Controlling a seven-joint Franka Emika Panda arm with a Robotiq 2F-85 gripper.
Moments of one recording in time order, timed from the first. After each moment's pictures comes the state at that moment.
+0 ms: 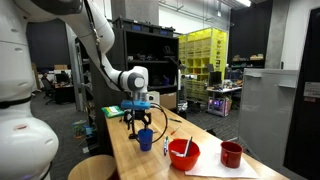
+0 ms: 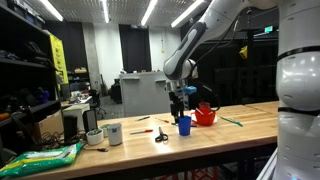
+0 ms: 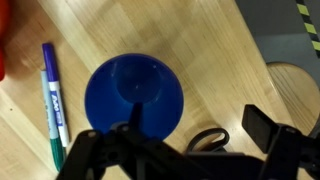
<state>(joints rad) 0.07 0.00 0.03 -2.40 0.00 2.28 -0.36</state>
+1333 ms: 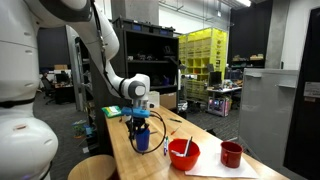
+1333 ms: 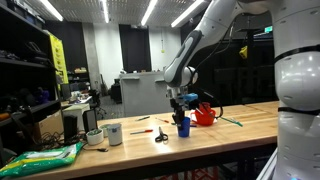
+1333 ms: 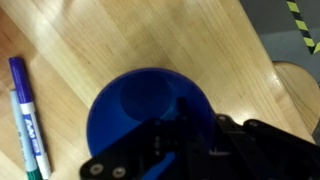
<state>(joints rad) 0.06 0.08 0.03 -2.41 0.05 2.34 -0.36</state>
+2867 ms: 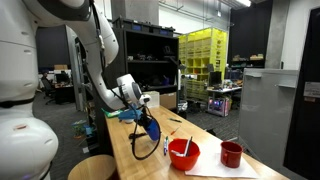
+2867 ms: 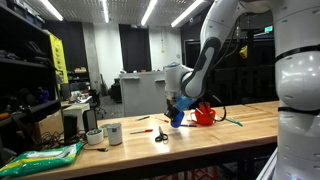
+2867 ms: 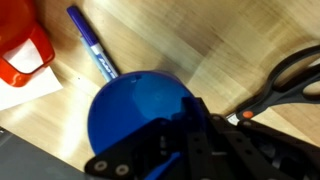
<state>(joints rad) 0.07 0.07 0.00 -2.49 -0.75 2.79 0.67</state>
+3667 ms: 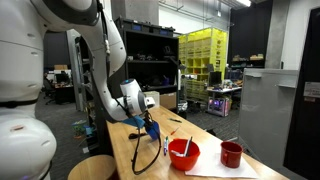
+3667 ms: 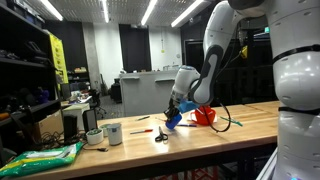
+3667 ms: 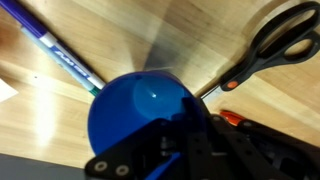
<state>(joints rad) 0.03 0.13 -0.09 -2.56 -0.77 3.21 0.70</state>
